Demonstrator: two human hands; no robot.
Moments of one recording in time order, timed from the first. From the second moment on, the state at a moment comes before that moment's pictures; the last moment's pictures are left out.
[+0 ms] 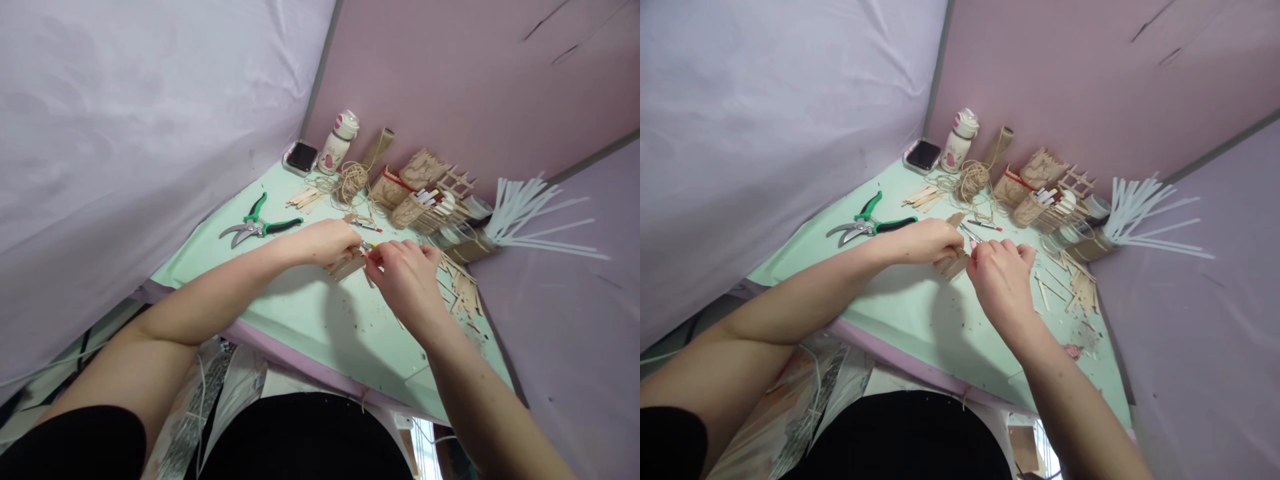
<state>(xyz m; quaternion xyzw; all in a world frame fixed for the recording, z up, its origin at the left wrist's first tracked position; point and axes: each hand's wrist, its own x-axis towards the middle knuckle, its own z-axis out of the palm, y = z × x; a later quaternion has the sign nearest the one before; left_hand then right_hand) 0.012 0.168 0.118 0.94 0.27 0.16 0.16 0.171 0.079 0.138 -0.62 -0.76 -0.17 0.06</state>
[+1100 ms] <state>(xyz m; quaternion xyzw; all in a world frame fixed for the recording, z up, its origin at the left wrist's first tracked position) 0.017 0.170 0.106 0.94 0.30 0.13 0.10 0.203 0.098 0.065 -0.54 -0.82 -0.12 0.14</state>
